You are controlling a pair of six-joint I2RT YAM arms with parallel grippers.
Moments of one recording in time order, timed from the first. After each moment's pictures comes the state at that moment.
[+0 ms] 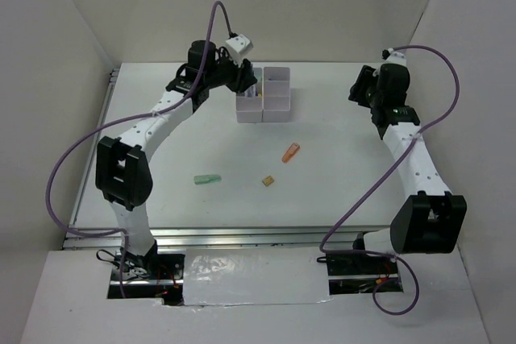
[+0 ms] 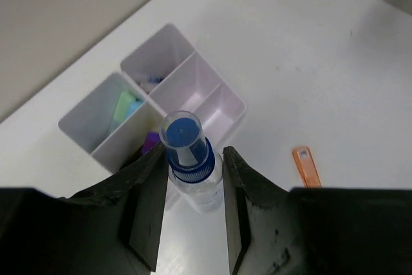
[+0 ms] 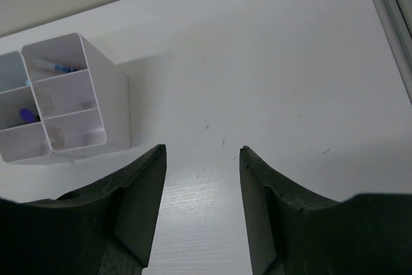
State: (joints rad) left arm -0.38 1.86 1.72 -0.18 0.45 0.13; right arm -0.04 1.37 1.22 -0.24 0.02 0.26
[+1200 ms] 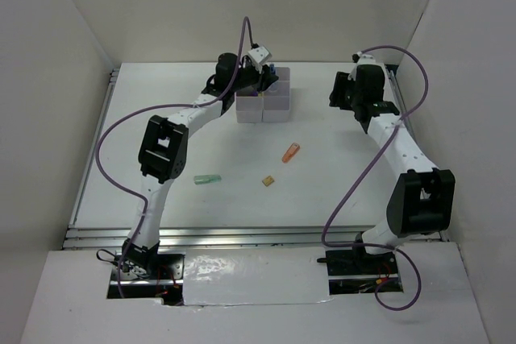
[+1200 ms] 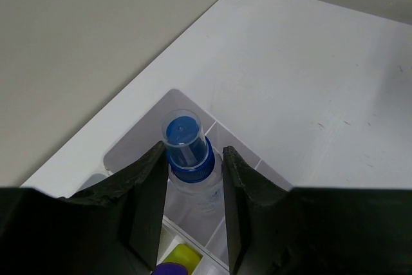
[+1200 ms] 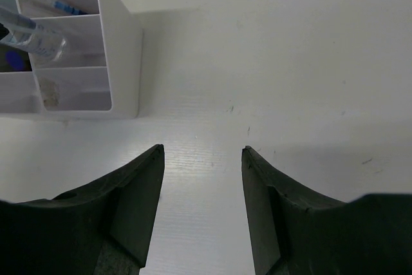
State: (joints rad) left arm -0.41 2.33 1.92 0.35 0.52 0.12; right arm 0.06 1.51 1.24 -0.23 -0.01 0.18
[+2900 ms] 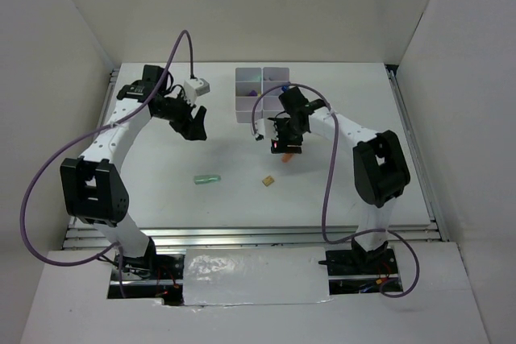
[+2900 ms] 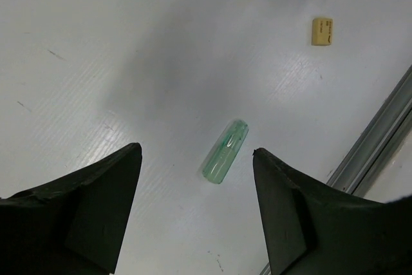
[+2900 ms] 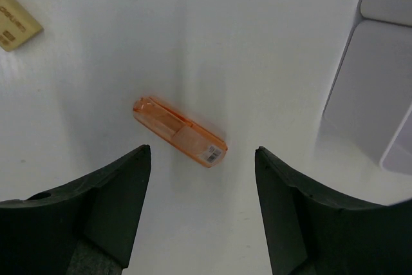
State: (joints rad) left arm -0.10 1.66 1.49 -0.89 0.64 0.52; right arm 0.47 1.84 1.39 -0.69 -0.26 -1.17
